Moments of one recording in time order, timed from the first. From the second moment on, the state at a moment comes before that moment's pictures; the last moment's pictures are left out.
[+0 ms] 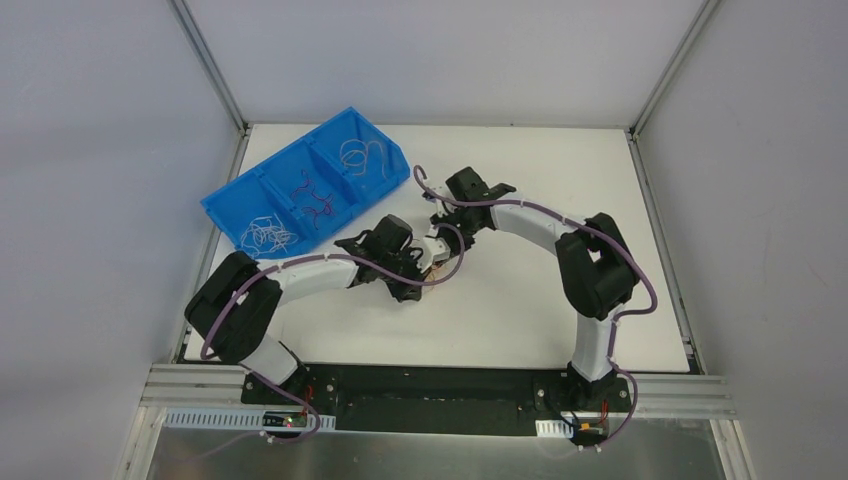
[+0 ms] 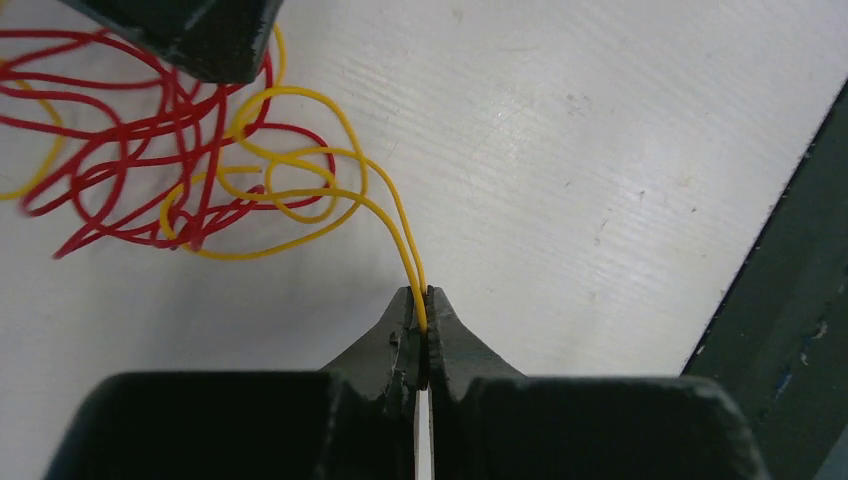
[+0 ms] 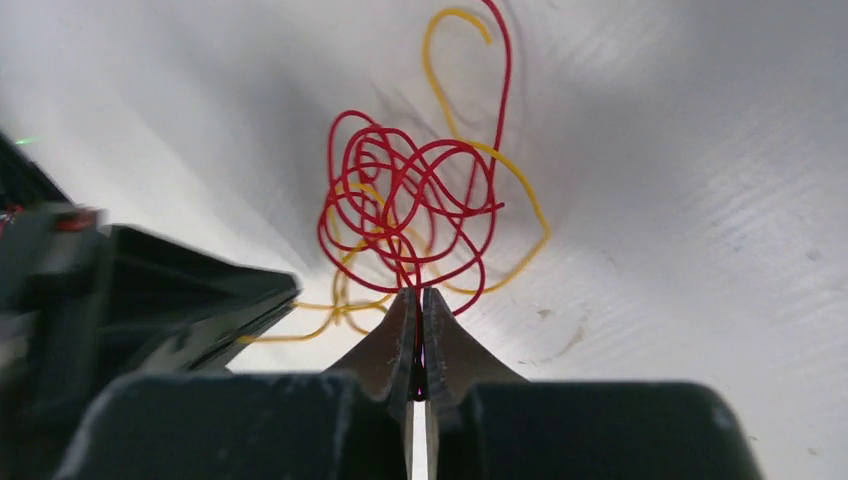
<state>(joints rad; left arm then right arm) -0.72 1.55 0.77 -0.17 0.41 0.17 0.64 1.92 1.39 -0.61 -0.46 0.11</state>
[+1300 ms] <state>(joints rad) -0.09 1.63 1.74 -0.27 0.62 -0.40 0.20 1.75 1.20 -0.71 -0.19 -0.10</state>
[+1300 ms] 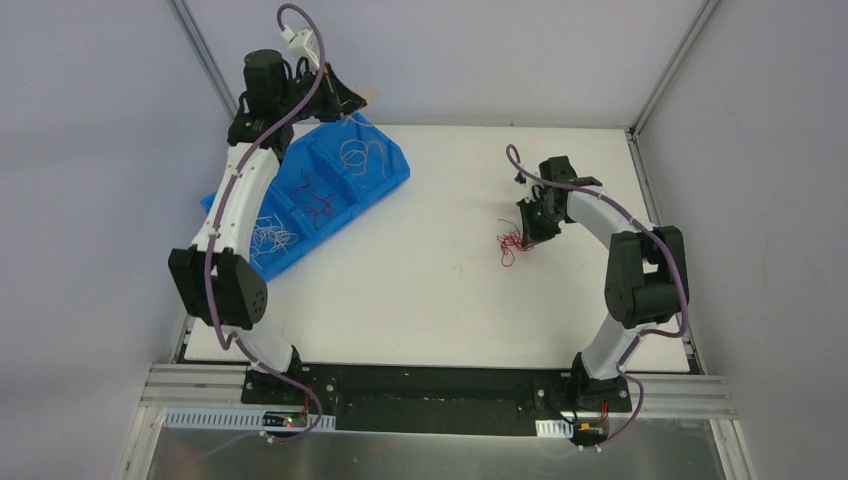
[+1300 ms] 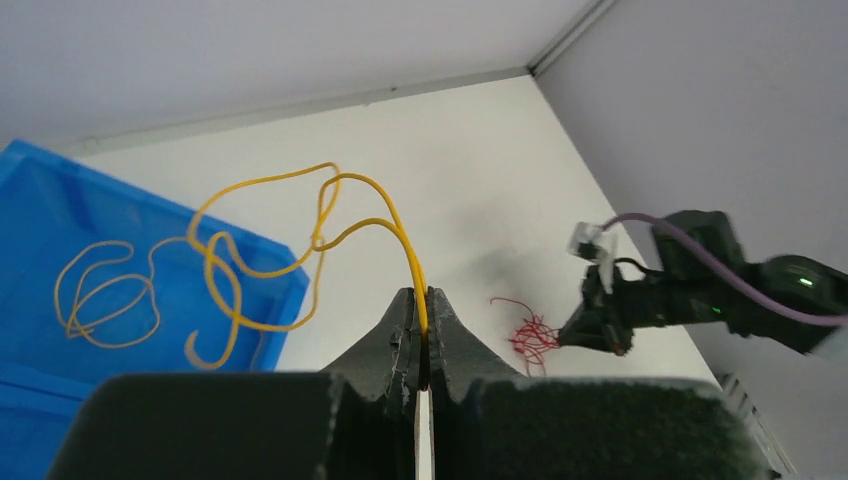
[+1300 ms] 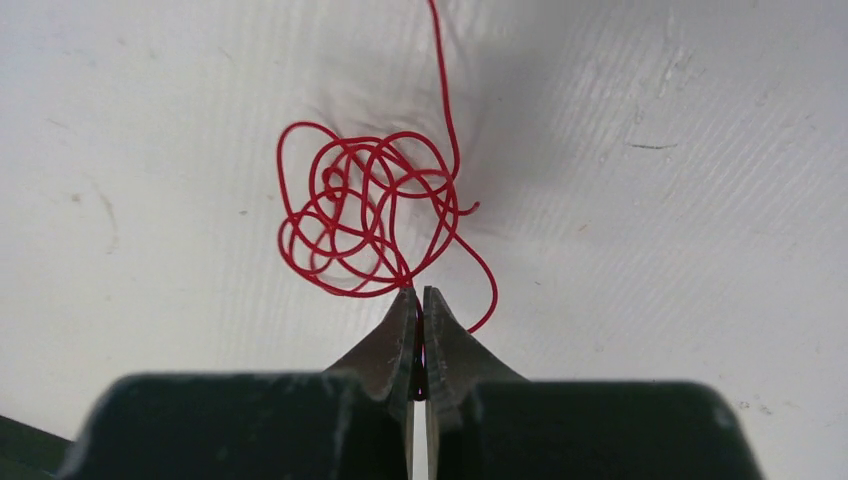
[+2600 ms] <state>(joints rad) -0.52 1.39 1.03 -0.21 0.88 0.12 0.51 1.54 1.39 -0.81 -0.96 0.13</state>
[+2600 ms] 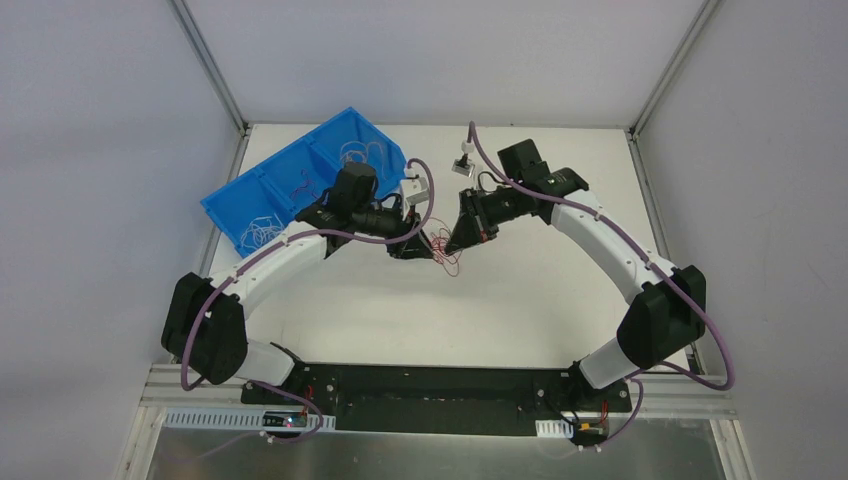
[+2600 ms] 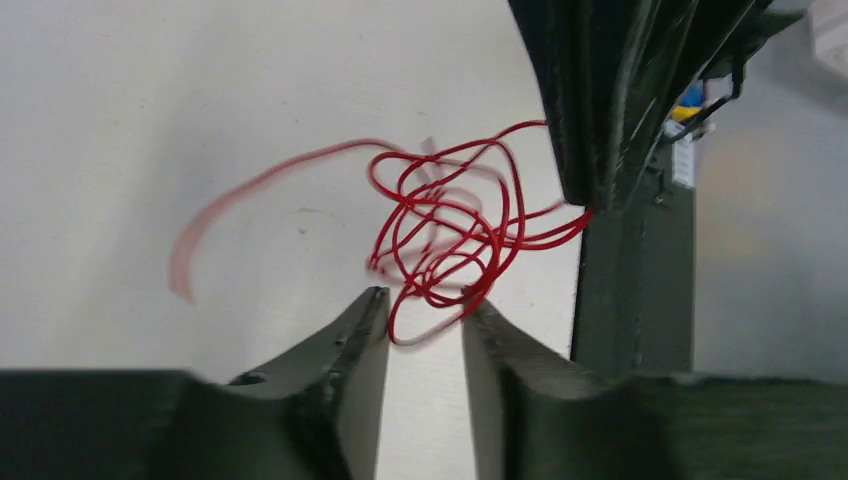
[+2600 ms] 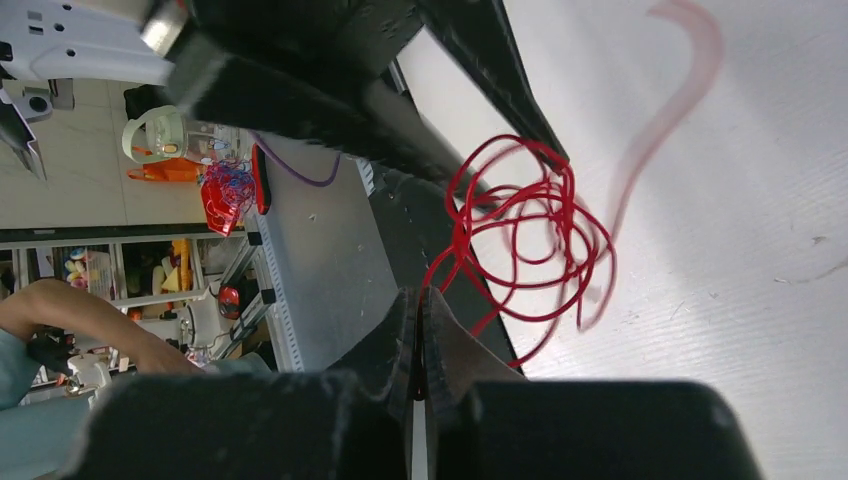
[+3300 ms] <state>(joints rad) -0.12 1.19 0.83 -0.31 0.89 0.00 0.24 1.45 1.36 -0.77 -0.95 0.17</state>
